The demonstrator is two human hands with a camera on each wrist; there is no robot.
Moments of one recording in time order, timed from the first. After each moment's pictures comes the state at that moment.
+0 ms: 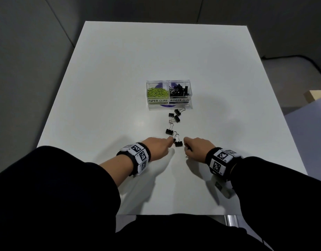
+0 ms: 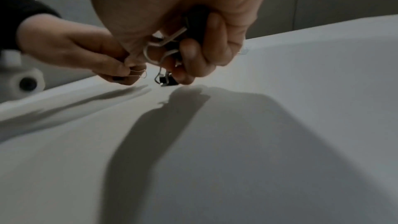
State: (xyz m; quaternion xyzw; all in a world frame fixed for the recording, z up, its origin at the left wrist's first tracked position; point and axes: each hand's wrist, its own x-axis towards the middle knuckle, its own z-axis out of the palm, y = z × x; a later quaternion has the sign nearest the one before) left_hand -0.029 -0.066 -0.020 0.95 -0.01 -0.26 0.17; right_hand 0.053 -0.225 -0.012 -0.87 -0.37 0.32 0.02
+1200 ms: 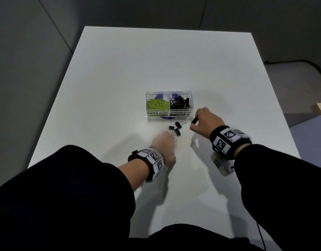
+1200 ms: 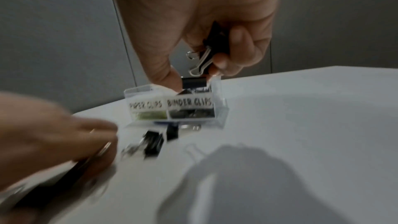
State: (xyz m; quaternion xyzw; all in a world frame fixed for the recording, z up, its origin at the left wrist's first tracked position) left_hand 0.029 -0.071 -0.022 0.97 0.08 -0.23 0.07; right_hand 0.153 -0.182 0.018 -0.94 -0.30 0.18 0.05
